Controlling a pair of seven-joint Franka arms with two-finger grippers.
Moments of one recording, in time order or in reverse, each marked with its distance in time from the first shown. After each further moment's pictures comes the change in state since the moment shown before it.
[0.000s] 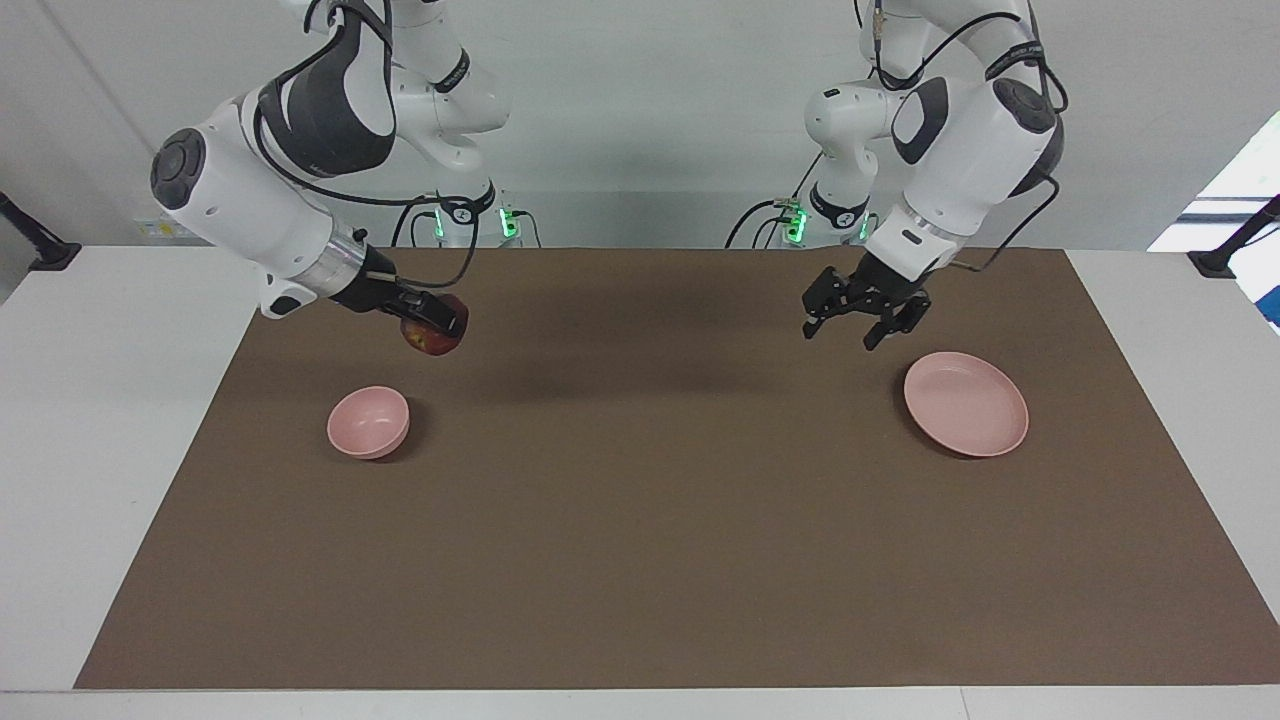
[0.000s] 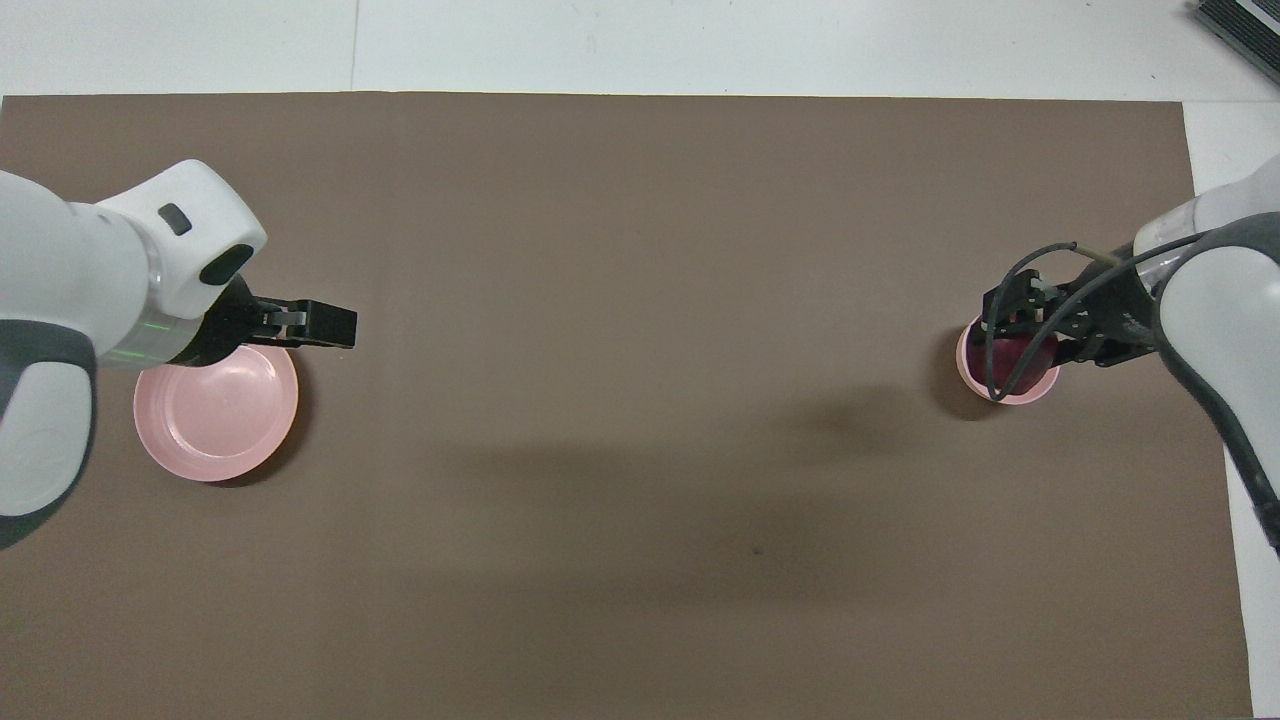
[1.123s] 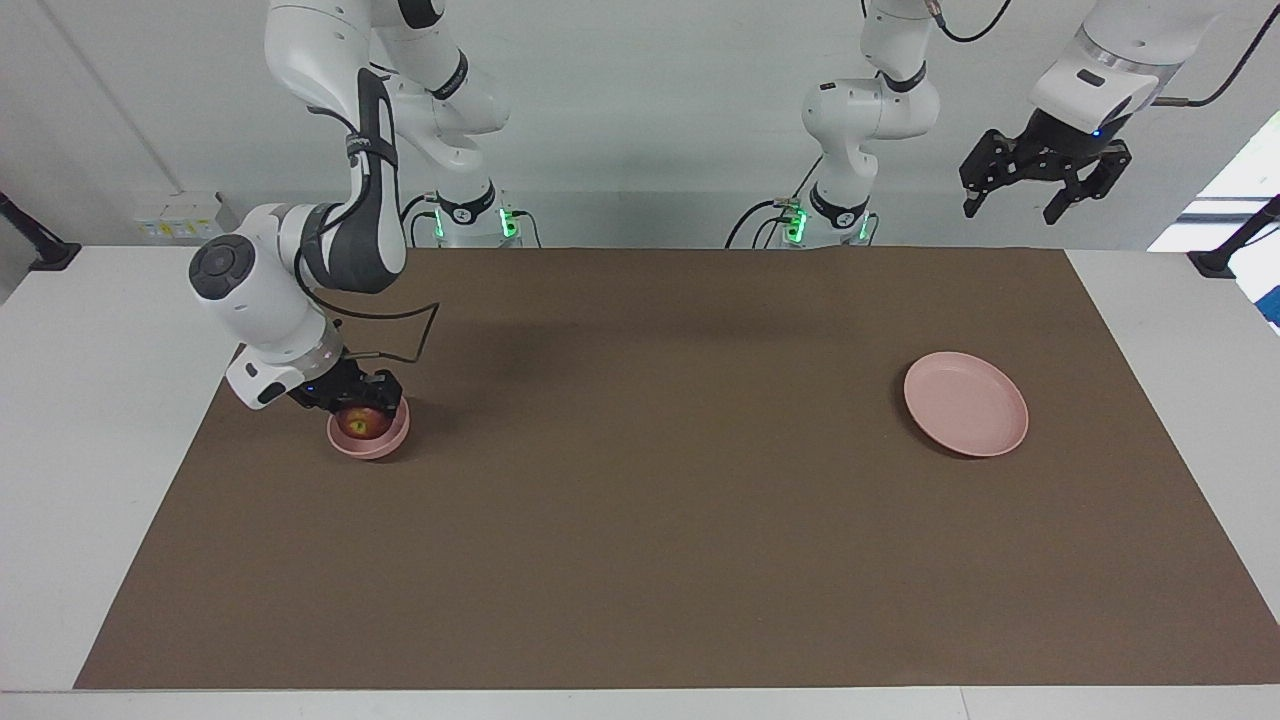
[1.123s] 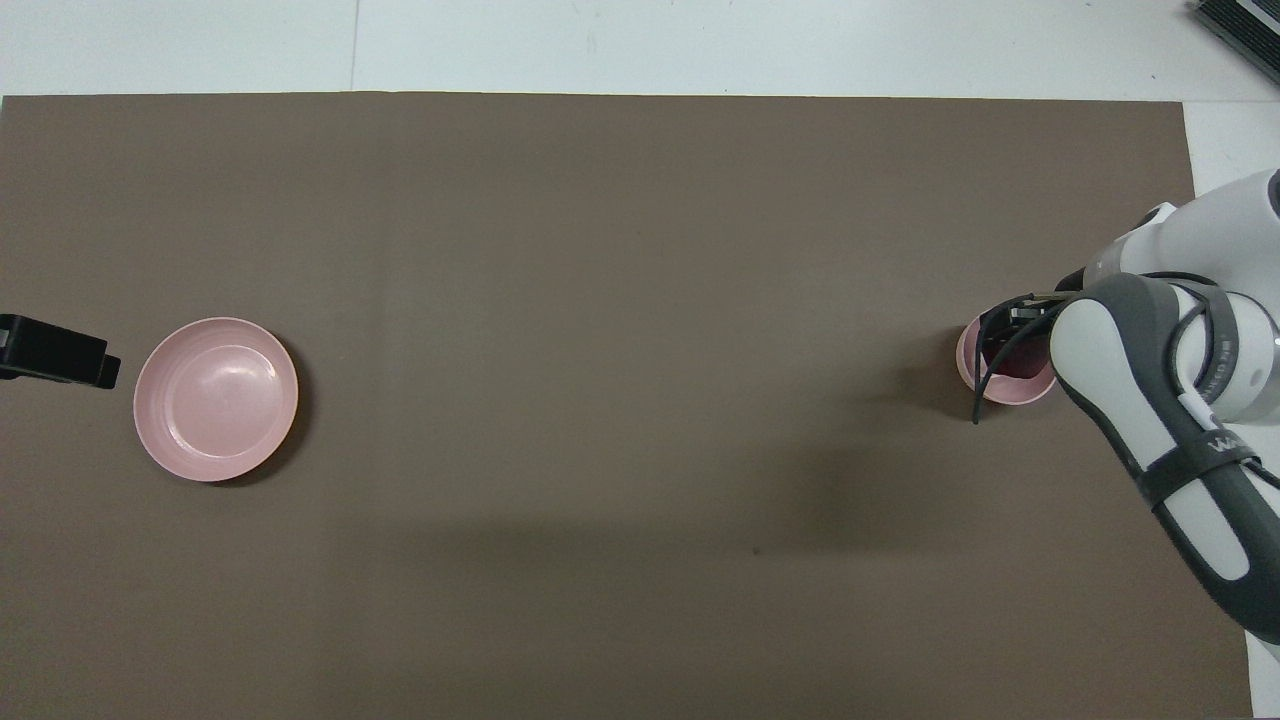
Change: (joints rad) left arm -0.255 0.038 0.394 0.357 0.082 -0.456 0.177; right arm -0.030 0.092 0.000 -0.156 -0.154 0.345 -0.248
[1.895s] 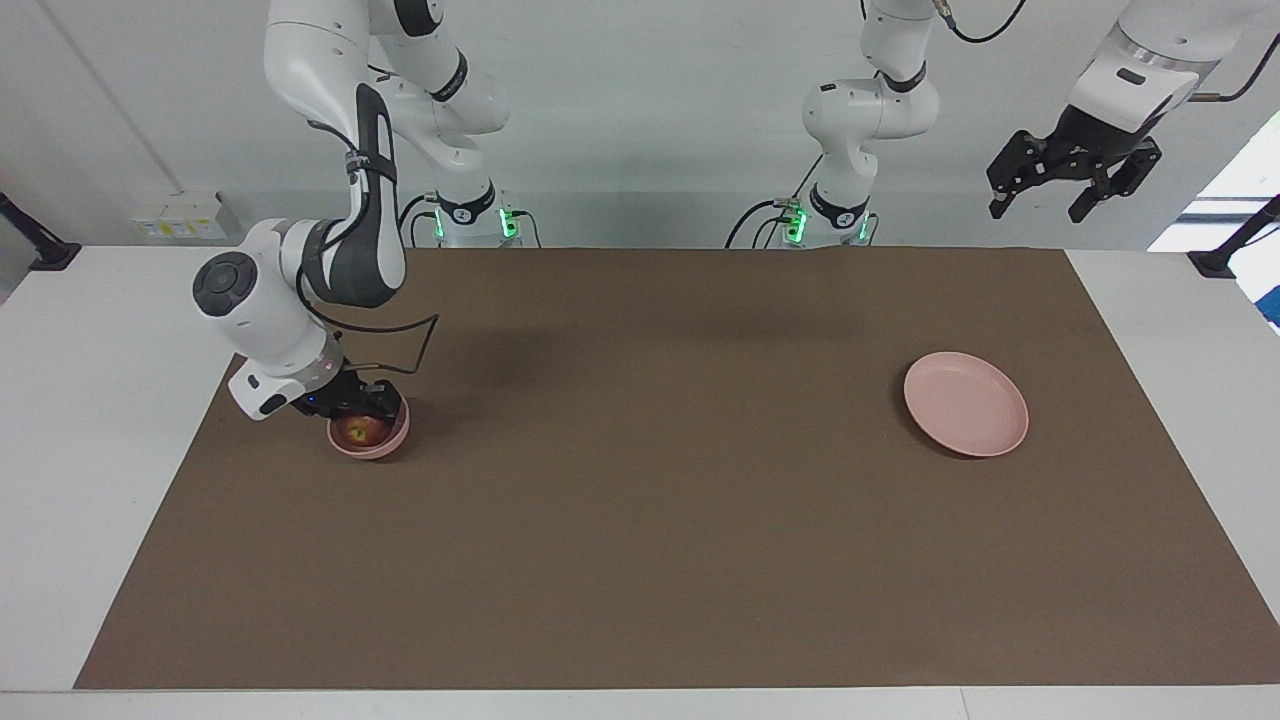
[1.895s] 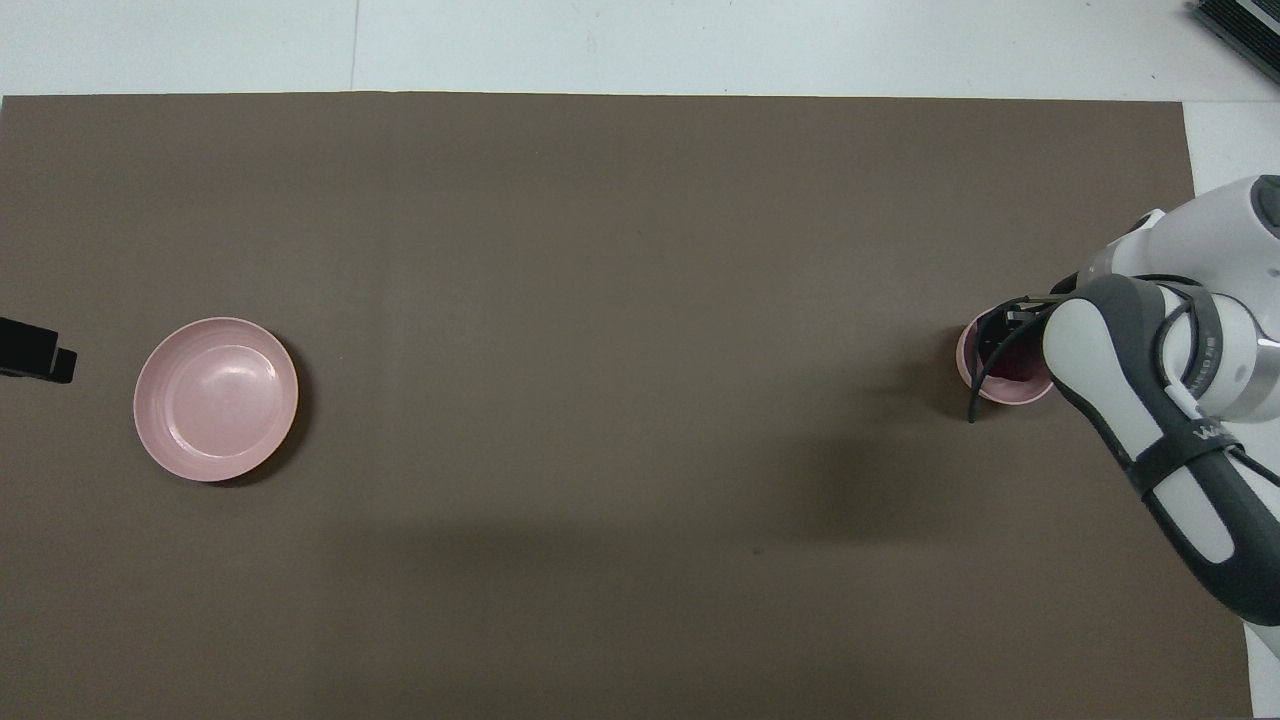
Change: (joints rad) left arm 0.038 -0.007 0.010 0.001 0.000 0.000 -0.001; right arm -0.012 0.029 0.000 -0.006 0.000 0.014 -0.002
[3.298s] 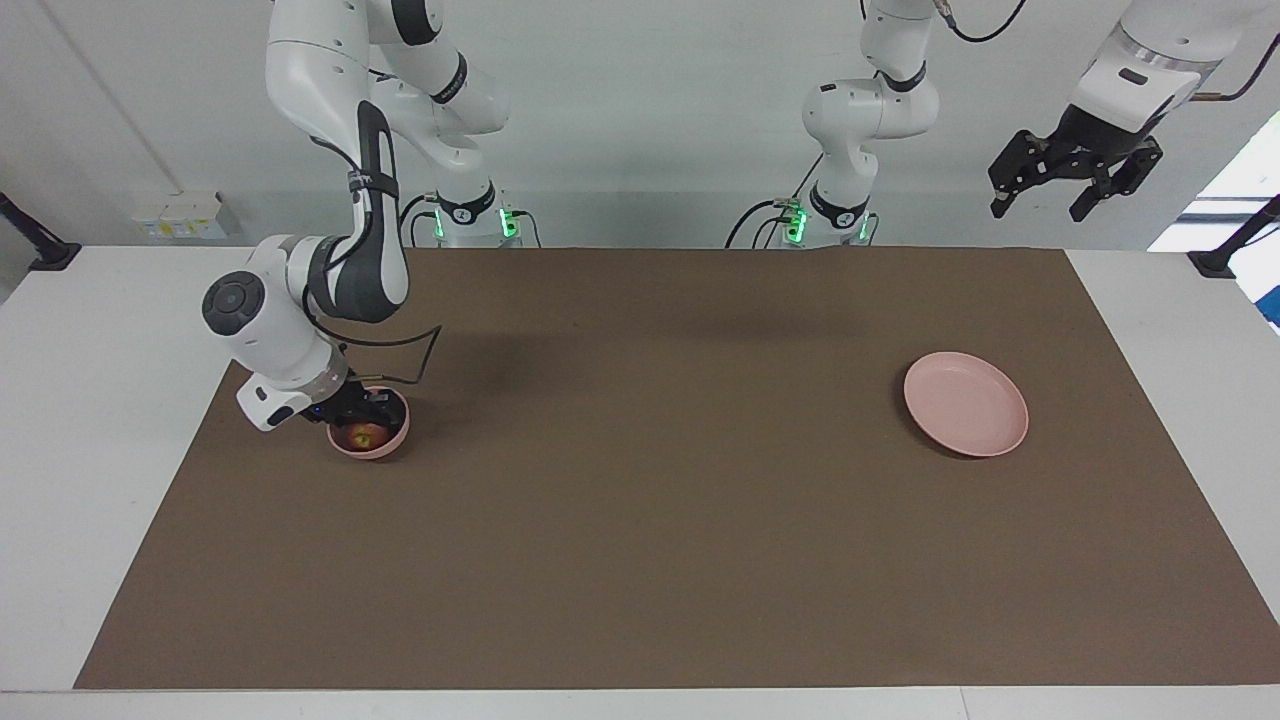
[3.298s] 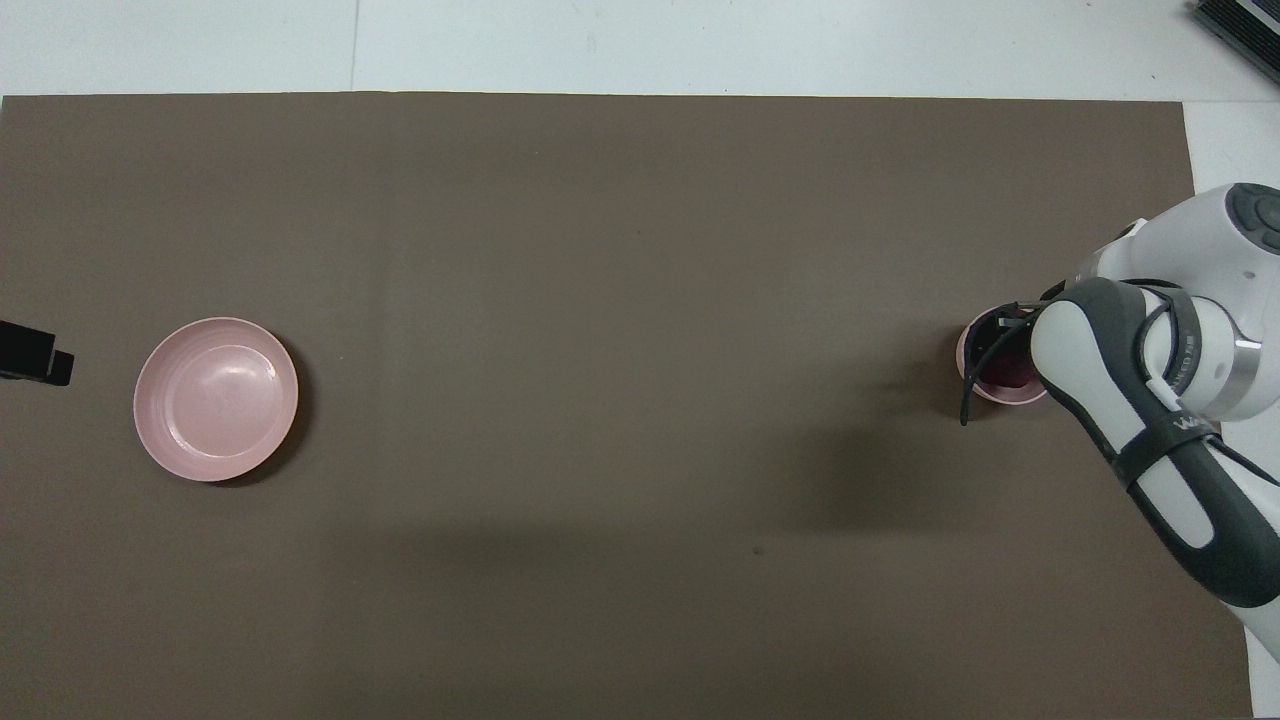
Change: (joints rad) left arm 0.004 -0.002 -0.002 -0.003 0.000 -0.001 0.000; right arm -0.002 0.036 0.000 -0.006 0.000 0.023 0.000
